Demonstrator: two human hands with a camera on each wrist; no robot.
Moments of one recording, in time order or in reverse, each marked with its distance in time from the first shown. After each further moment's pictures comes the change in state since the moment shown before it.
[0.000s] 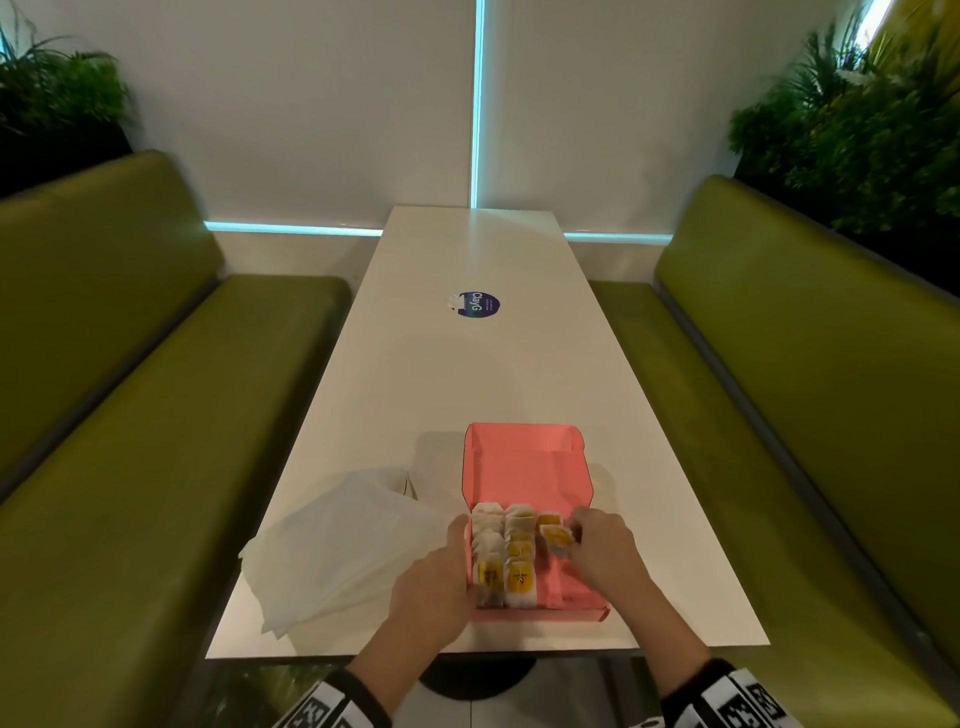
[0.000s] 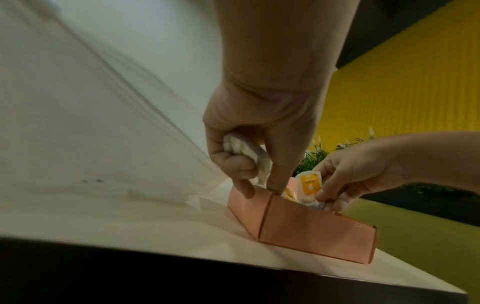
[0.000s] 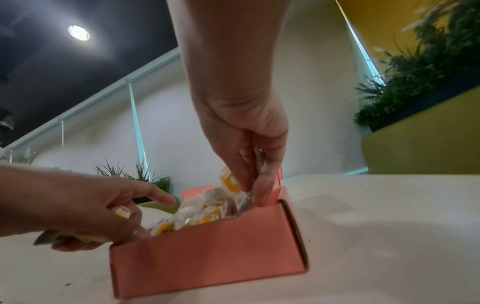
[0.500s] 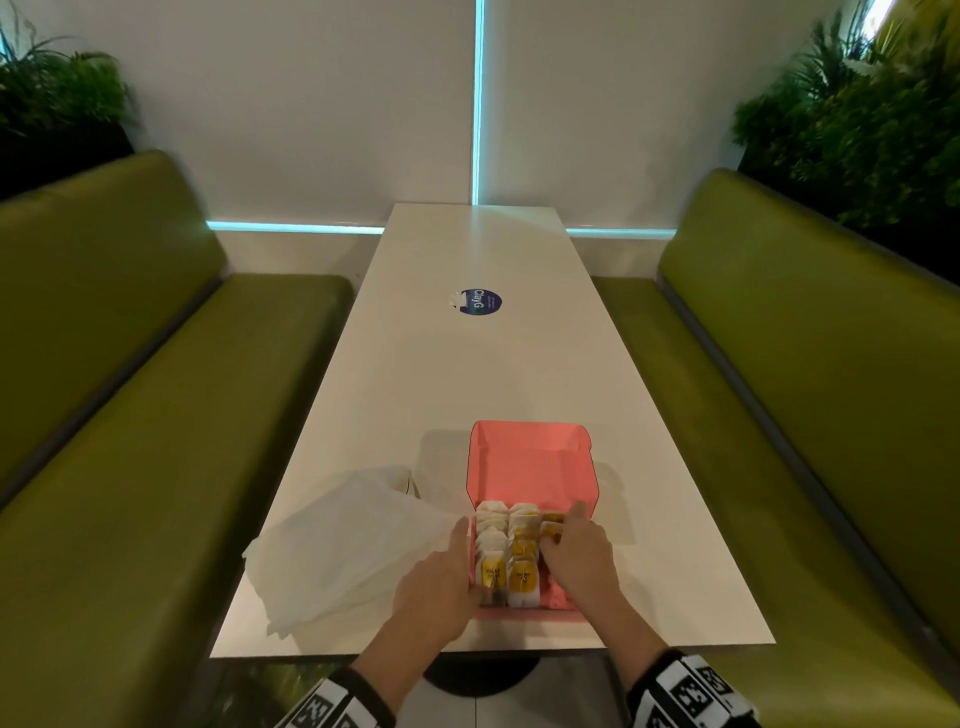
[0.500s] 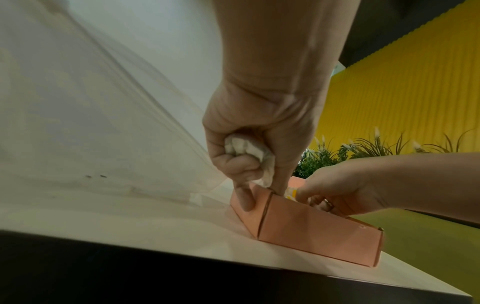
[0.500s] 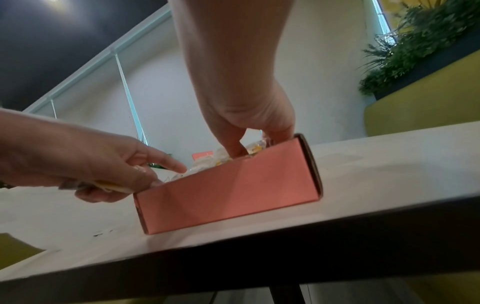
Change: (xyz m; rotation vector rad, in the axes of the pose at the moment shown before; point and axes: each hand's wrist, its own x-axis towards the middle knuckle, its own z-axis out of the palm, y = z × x) left_hand 0.002 0.000 0.002 0.082 -0.080 -0.064; right_hand 0.005 -0.013 0.036 0.190 0.043 0.158
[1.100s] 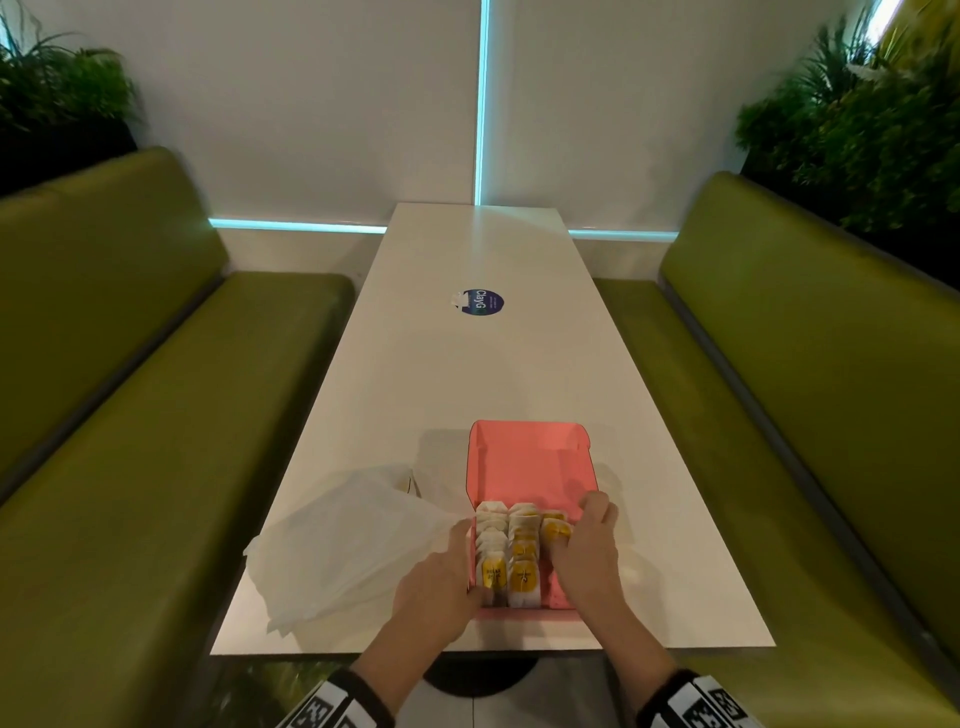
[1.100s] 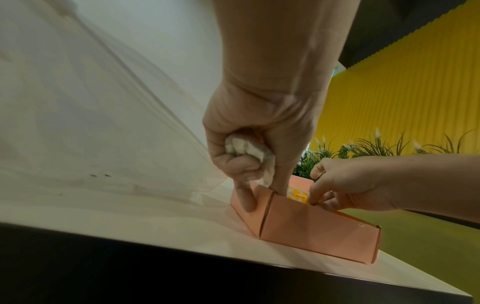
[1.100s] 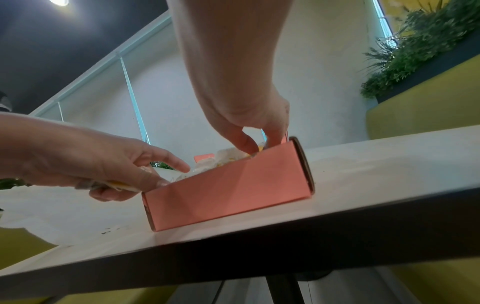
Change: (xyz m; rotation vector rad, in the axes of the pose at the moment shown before) left_hand 0.005 -0.009 0.008 -0.071 0.028 0.005; right_hand -0.009 -0.001 -0.001 0.215 0.205 -0.067
